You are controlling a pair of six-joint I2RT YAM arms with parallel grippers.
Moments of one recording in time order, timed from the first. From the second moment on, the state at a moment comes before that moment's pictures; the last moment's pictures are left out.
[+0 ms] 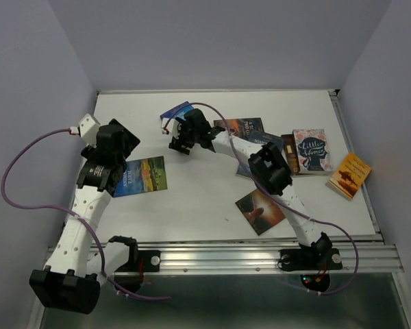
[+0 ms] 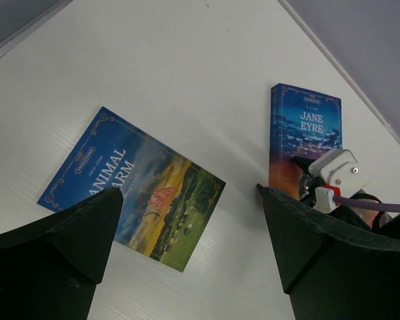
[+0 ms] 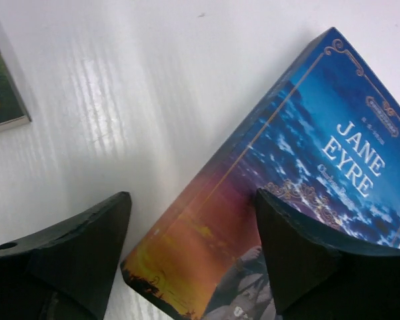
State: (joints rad) left arm -0.17 0.95 1.00 -0.62 -0.51 -0.78; right arm 0.73 2.53 2.10 -0.18 -0.25 -0.68
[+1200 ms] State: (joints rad) left arm -0.08 2.40 2.23 -0.41 0.22 -0.12; right arm 0.73 2.25 1.64 -0.03 0.11 0.37
